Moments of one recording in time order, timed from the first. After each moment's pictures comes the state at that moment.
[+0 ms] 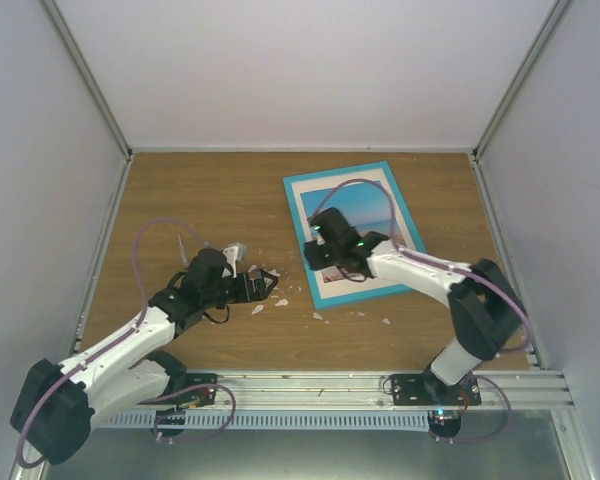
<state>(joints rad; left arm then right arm) -0.55 0.93 0.47 -0.19 0.27 -0.70 0.78 1.67 1.09 -0.35 0.08 0.38</state>
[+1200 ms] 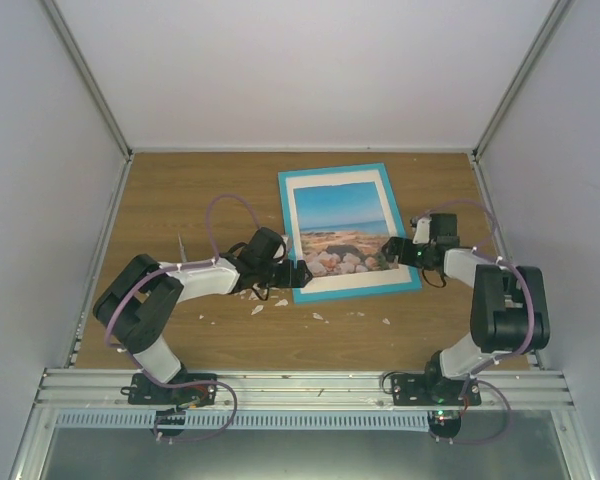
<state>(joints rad) -0.66 1.65 0.80 -0.05 0.27 -0.65 -0.05 1.58 0.72 -0.12 -0.35 0.15</state>
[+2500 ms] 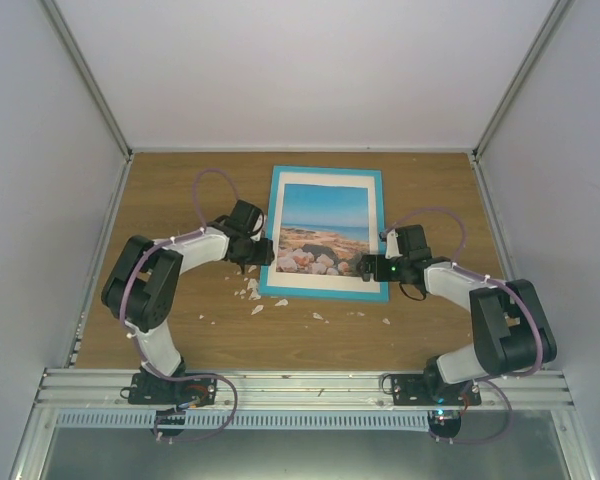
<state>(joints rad) -0.43 1.77 1.01 -0.35 0.15 -0.34 0.23 1.46 0.60 -0.12 -0.25 0.21</state>
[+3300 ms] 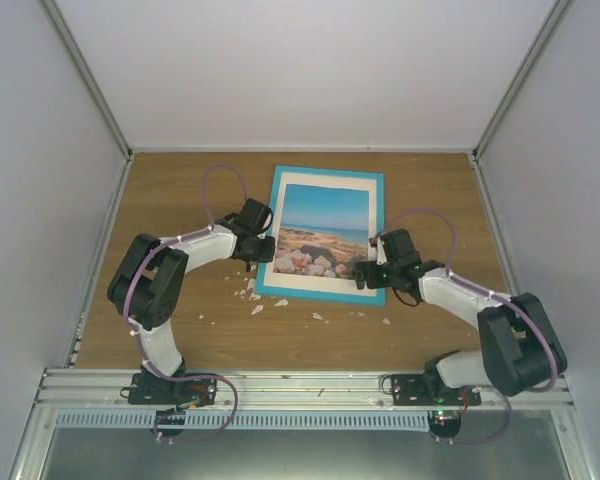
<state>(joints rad) -0.47 1.81 1.07 -0.38 0.02 -0.32 0.36 1.38 0.60 -0.21 -0.09 0.22</state>
